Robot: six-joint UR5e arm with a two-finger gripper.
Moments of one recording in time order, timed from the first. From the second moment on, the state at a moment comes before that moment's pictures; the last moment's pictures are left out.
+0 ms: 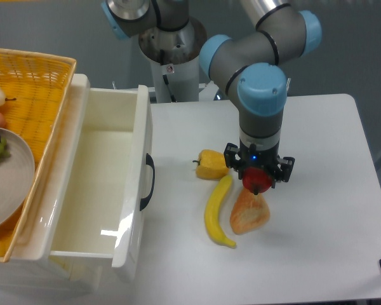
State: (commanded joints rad) arm 2.55 -1.88 -1.50 -1.14 1.54 0.70
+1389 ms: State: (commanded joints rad) arm 2.41 -1.67 -1.51 -1.21 1.34 0.03
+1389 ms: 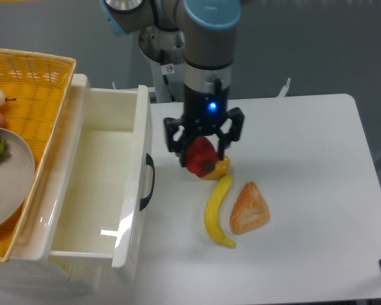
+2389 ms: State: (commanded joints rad) arm 2.37 -1.66 -1.52 -1.24 1.25 -0.20
